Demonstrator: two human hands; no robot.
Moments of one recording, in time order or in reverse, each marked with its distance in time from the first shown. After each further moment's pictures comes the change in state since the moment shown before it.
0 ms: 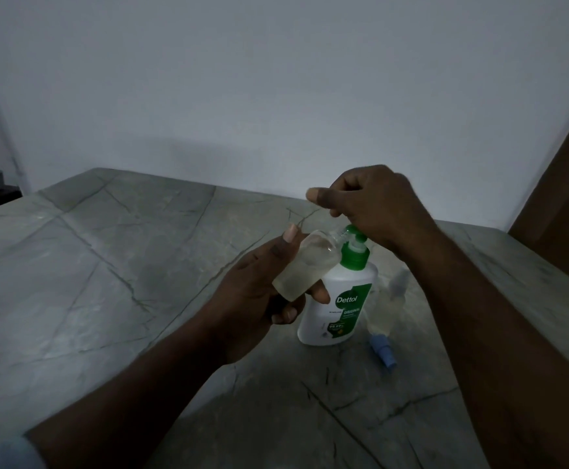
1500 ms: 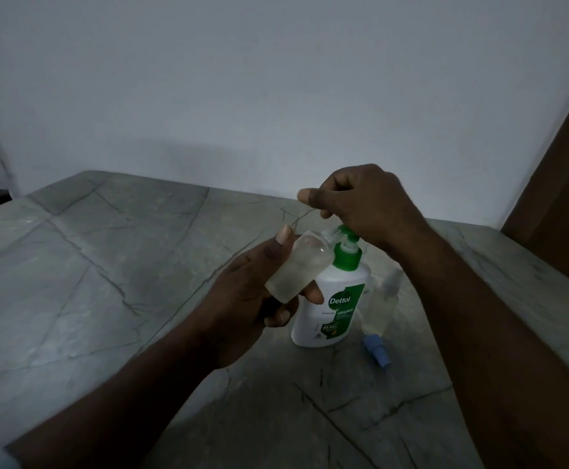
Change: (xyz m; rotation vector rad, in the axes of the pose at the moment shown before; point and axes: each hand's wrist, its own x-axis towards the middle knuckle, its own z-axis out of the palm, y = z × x) left_hand -0.003 0.004 0.004 -0.004 -0.007 -0.005; right_hand 0.001 0.002 0.000 0.048 -0.009 -0.014
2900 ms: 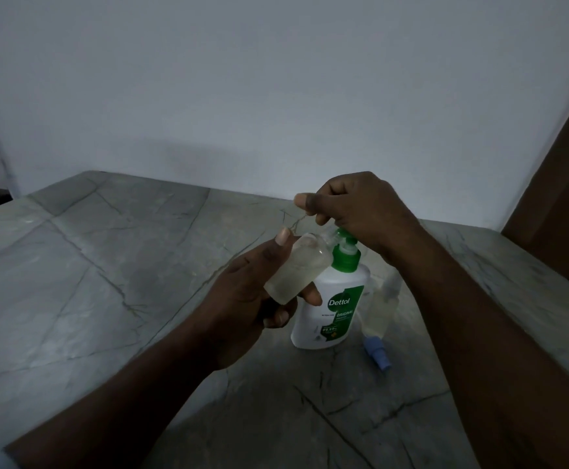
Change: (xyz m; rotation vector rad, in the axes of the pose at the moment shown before) left_hand 0.003 -0.005 -0.004 -0.021 0.017 -0.004; right_hand 0.001 0.001 0.004 0.047 -0.065 0.018
